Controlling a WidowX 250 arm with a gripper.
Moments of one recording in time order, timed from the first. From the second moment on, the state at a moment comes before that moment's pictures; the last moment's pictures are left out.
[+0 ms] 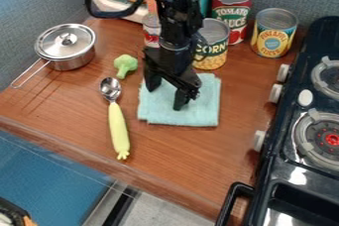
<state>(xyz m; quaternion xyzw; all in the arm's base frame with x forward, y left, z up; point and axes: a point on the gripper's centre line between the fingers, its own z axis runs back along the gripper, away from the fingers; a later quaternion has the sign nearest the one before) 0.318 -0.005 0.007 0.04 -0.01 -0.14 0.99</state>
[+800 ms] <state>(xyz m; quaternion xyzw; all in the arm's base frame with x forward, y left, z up) 0.290 -0.050 0.005 0.00 0.01 -0.18 0.98</state>
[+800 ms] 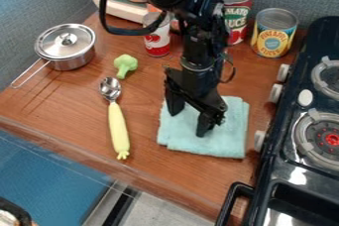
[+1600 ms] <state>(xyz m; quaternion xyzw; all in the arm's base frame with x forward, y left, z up) 0.320 0.014 0.010 0.05 0.00 -0.12 0.99</state>
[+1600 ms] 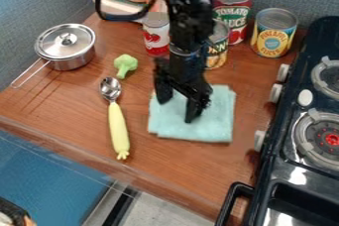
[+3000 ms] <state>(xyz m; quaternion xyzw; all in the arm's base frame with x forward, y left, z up) 0.299 -0.025 0.006 0.00 0.01 -0.14 0.99</state>
